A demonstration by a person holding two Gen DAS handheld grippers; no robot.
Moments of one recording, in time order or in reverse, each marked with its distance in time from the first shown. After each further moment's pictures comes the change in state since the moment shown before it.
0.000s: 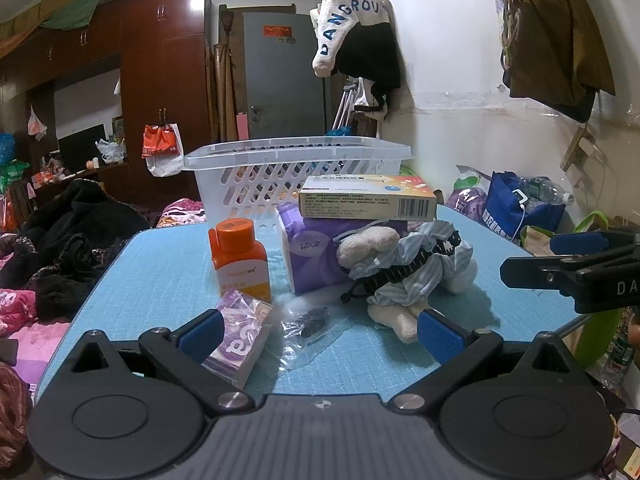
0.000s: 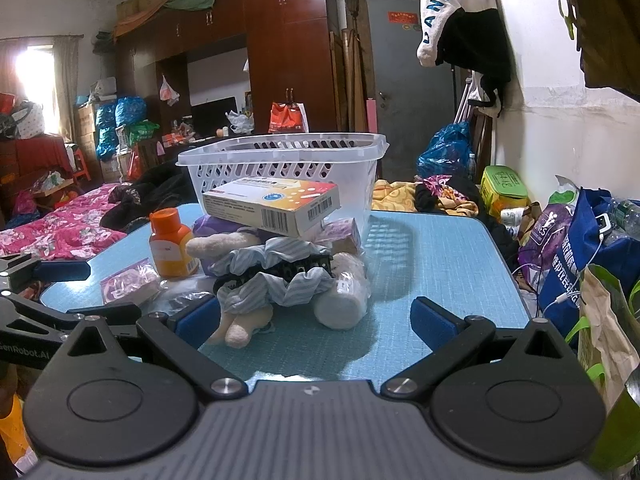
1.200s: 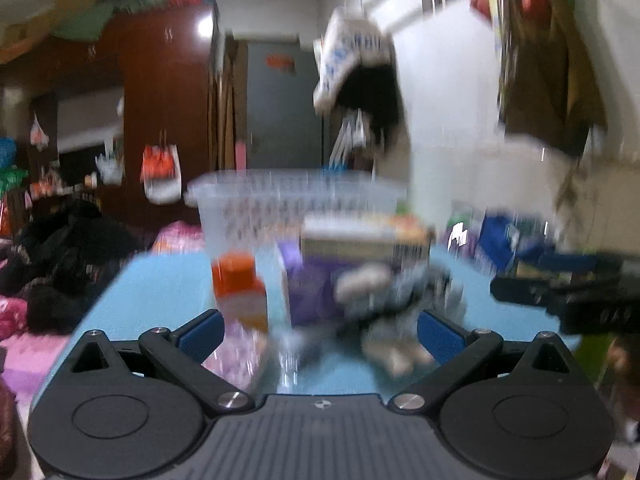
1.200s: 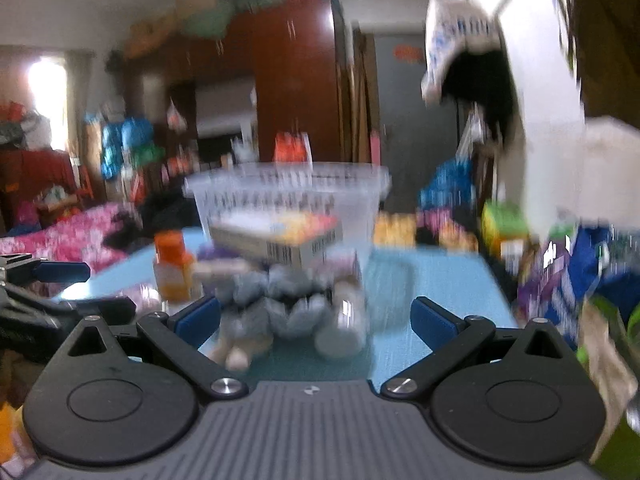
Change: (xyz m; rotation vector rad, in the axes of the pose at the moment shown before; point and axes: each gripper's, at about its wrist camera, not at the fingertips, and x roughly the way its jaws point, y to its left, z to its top) left arm -0.018 0.006 0.001 -0.055 -0.159 -0.026; right arm -0.011 0.004 -0.006 -0.062 -0.214 -0.025
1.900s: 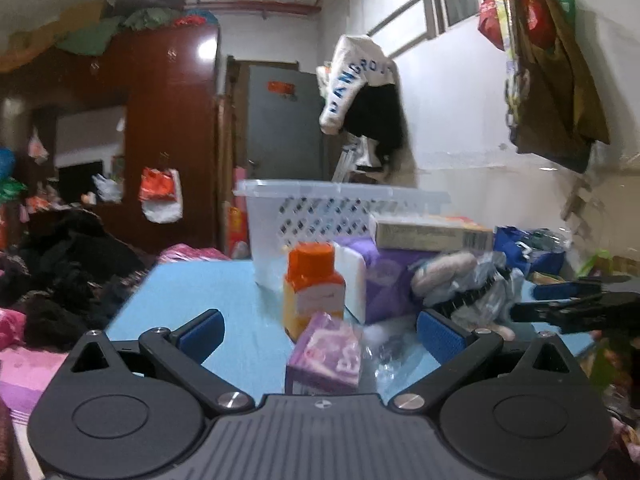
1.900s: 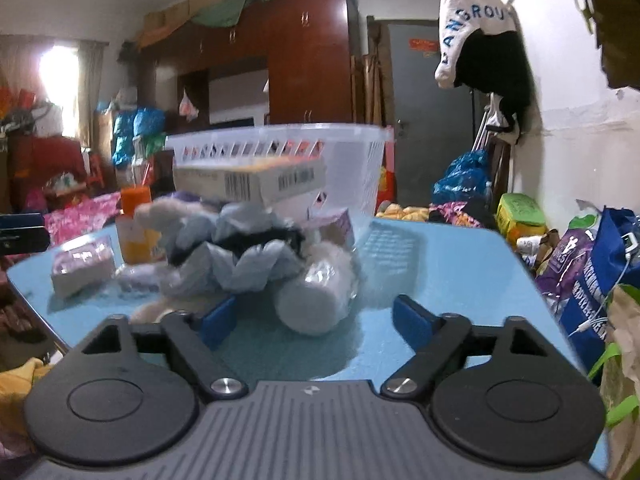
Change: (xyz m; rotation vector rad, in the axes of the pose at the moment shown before) left arm 0.020 0.075 -0.039 0.004 -0.048 -0.047; right arm 0.057 -0.027 -0.048 0.004 0.117 0.087
